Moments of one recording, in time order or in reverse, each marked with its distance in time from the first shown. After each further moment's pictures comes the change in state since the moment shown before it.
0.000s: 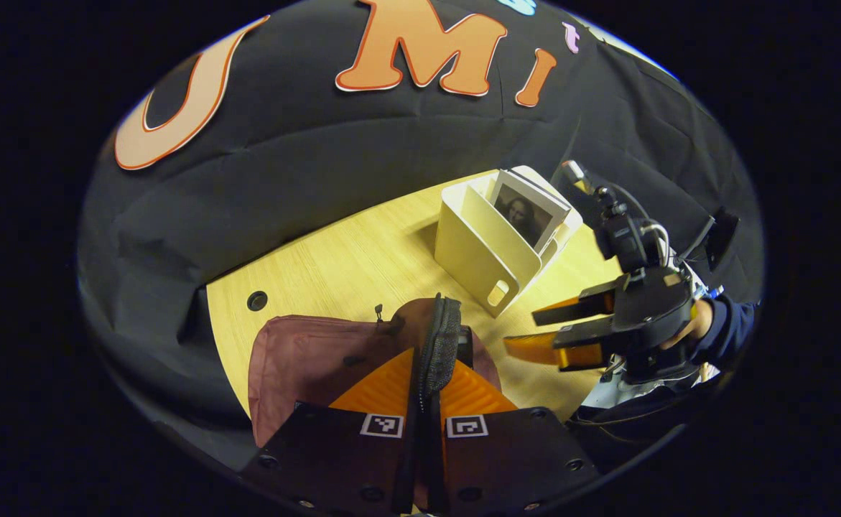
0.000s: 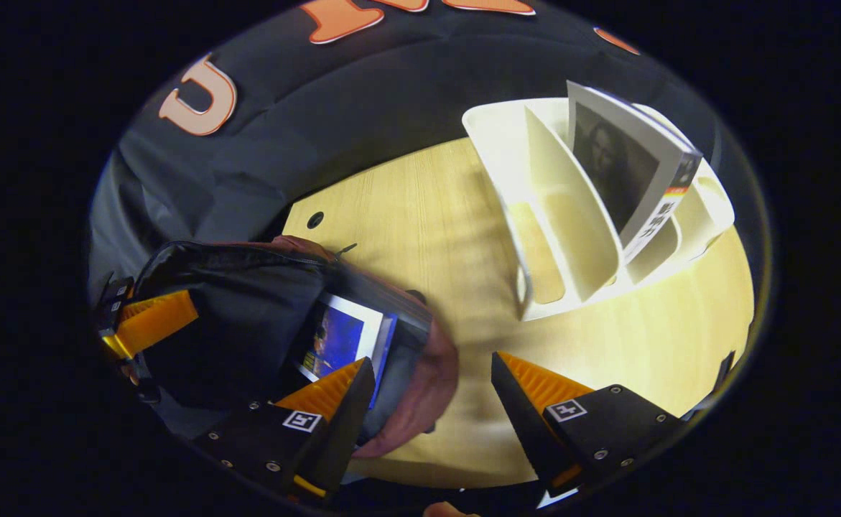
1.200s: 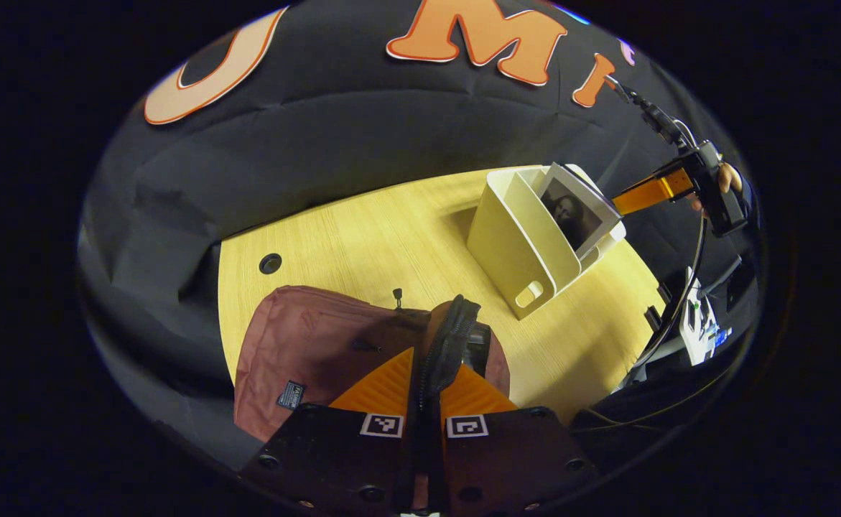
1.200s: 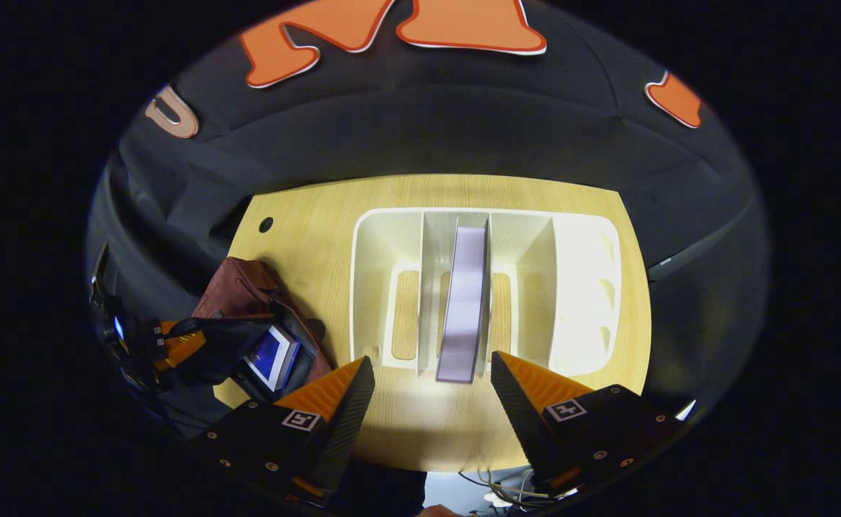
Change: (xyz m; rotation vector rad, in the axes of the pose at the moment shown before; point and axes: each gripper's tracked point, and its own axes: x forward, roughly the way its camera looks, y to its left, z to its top) left arm 0.038 0.018 -0.017 -0.186 0.073 0.106; right arm -0.062 -0.137 0.167 -0.194 0.166 -0.129
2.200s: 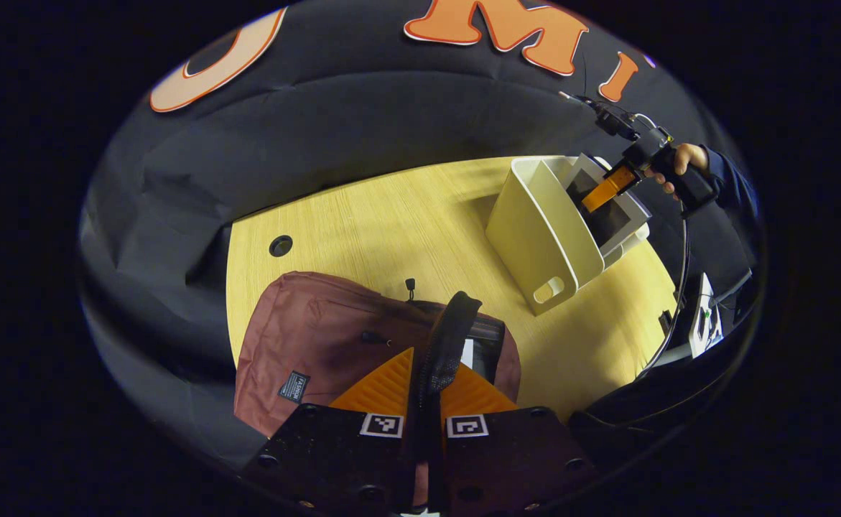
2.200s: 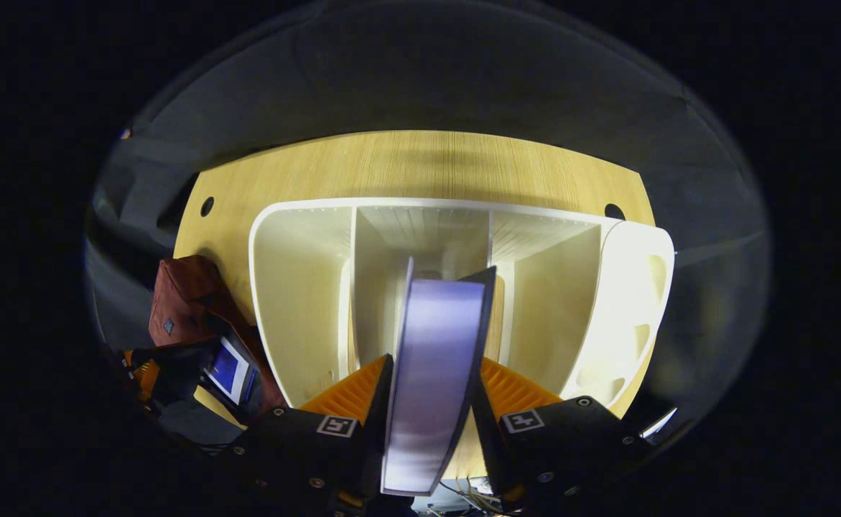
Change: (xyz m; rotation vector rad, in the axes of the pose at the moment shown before) left arm 0.013 0.005 -0.004 -0.028 0.063 0.056; right arm 0.104 -0.041 0.021 0.005 0.201 -0.090
